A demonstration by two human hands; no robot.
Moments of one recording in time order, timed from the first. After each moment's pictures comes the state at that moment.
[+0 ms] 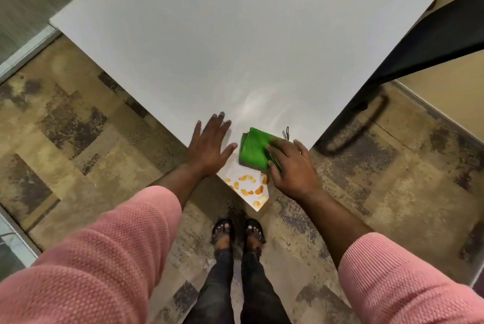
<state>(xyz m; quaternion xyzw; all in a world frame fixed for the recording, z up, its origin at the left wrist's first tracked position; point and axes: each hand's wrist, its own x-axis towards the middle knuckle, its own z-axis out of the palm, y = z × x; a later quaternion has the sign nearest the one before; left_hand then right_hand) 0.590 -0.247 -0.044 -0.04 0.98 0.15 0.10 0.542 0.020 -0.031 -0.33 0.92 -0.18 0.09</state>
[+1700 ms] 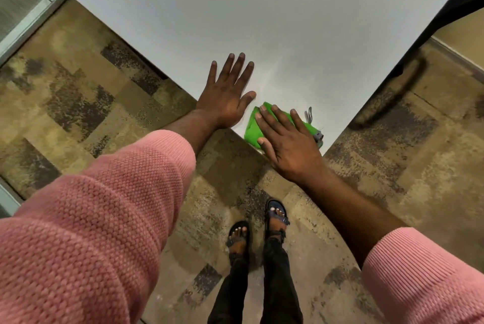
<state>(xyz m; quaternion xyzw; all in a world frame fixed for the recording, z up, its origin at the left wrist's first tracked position) 0.565 -0.300 -0.096 0.04 0.99 0.07 0.10 0.599 -0.059 -0.102 -0.39 0.91 -0.10 0.08</state>
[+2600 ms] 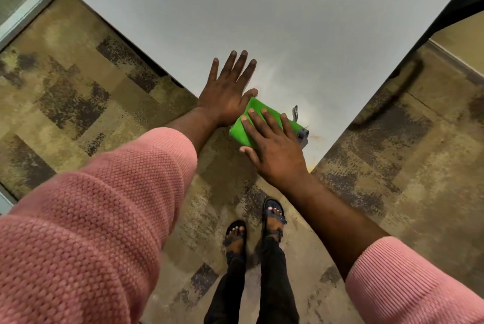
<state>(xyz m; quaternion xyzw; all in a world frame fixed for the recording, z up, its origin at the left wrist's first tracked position) 0.564 -0.300 -0.096 0.03 0.99 0.06 0.10 0.624 -0.092 -0.093 -0.36 0.92 -0.09 0.08</state>
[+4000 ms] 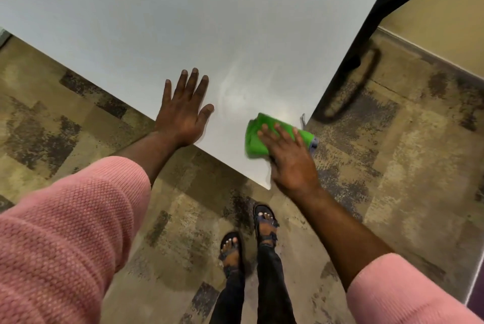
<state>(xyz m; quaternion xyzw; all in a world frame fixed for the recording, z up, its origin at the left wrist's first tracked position) 0.563 -0.300 -0.103 0.02 0.99 0.08 0.10 0.618 0.006 -0.100 -0.24 0.95 -0.22 0.03</state>
